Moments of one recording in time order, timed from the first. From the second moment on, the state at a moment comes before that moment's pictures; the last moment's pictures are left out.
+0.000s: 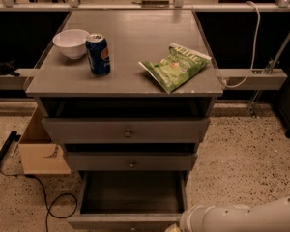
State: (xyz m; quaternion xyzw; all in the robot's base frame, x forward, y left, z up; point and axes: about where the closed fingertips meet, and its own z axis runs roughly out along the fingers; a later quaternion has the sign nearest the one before) arm 0.349 -0.107 0.460 -0.33 0.91 0.14 0.19
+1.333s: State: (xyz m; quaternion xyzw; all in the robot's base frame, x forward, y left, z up) arm 0.354 -0.063 0.408 -0.33 0.90 0.16 0.23
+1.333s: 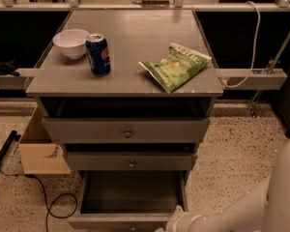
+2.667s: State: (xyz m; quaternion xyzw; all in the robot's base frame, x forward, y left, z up) arm 0.376 0.061 0.358 -0.29 0.84 0.39 0.25
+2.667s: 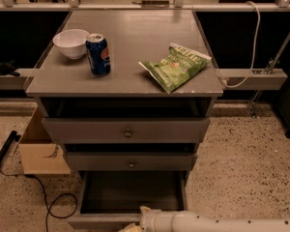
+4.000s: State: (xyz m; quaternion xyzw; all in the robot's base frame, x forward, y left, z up) arm 0.390 0.015 0.365 -0.32 0.87 0.29 0.26
